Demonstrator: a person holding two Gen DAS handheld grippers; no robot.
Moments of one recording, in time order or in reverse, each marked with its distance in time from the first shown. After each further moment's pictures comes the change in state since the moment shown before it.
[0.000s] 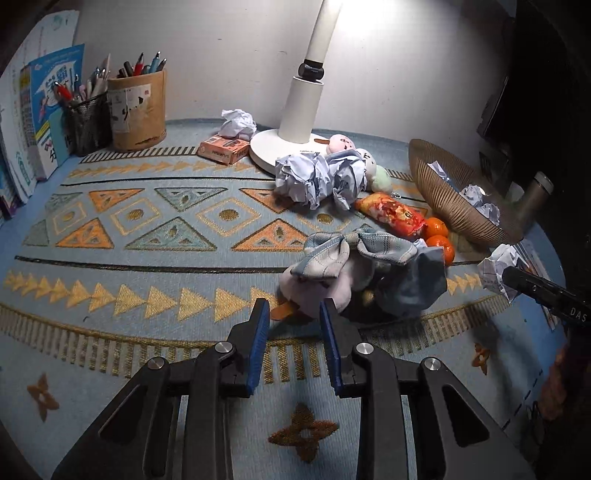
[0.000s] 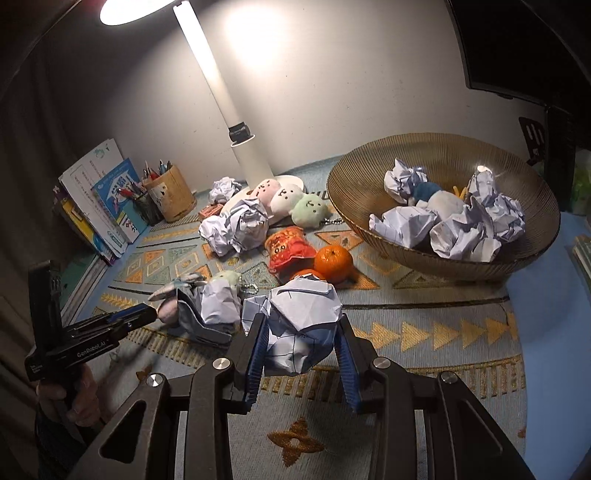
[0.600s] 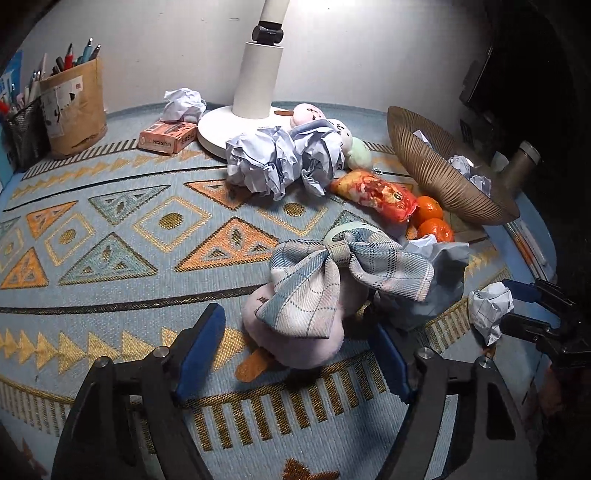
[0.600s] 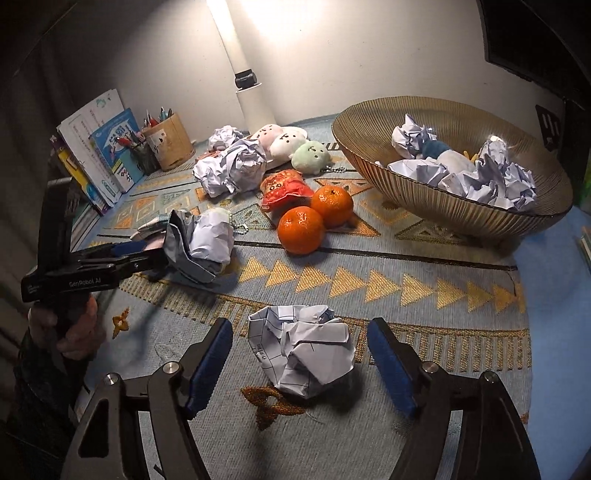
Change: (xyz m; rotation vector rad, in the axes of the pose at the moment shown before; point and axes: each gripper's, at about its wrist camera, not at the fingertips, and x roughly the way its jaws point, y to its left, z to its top) left arm 0.059 -0.013 0.022 0.115 0.091 -0.104; right arm 0.018 -0.001 -0.023 -0.095 0.138 -0.016
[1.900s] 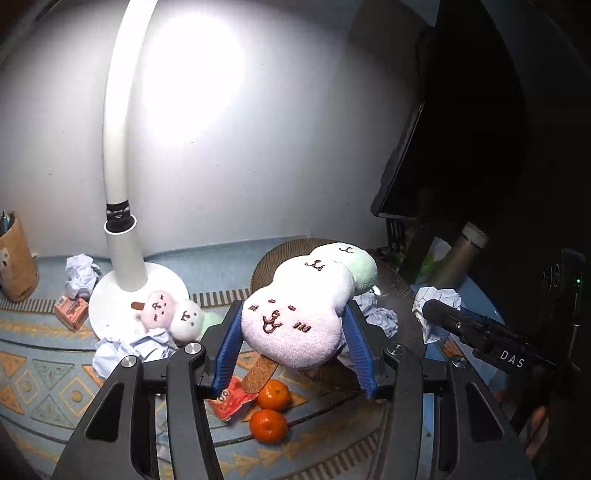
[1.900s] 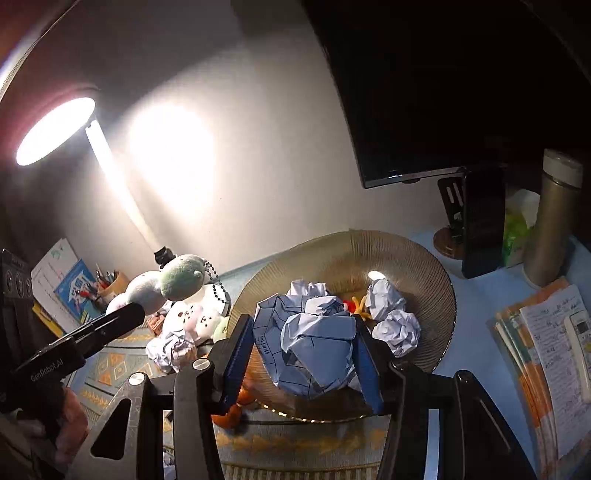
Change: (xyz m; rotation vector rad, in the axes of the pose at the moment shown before) left arm -0.029 -0.150 0.140 0.047 -0.257 -0.103; right arm -0.100 -0.104 0.109 0.282 -0.351 -0.142
